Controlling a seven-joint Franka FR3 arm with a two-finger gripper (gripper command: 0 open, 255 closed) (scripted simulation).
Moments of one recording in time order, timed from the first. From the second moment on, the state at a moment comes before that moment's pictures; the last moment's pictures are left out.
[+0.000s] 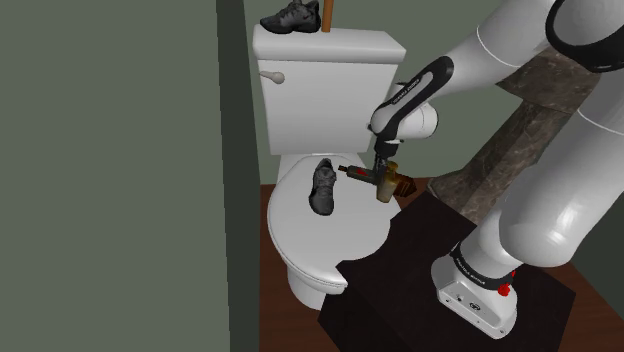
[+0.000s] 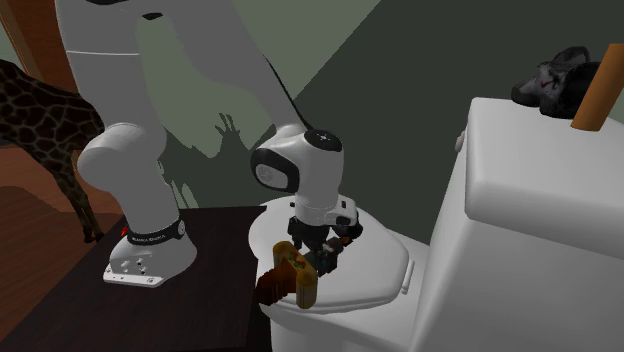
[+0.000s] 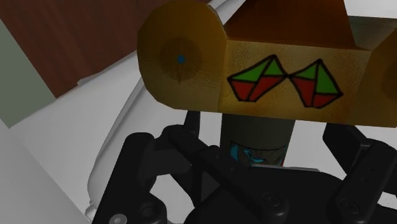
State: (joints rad) arm 0.16 0.07 -0.40 -2.64 0.24 2.60 -1.09
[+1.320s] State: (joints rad) arm 0.16 0.00 -0.41 -2.64 0.17 2.54 -1.04
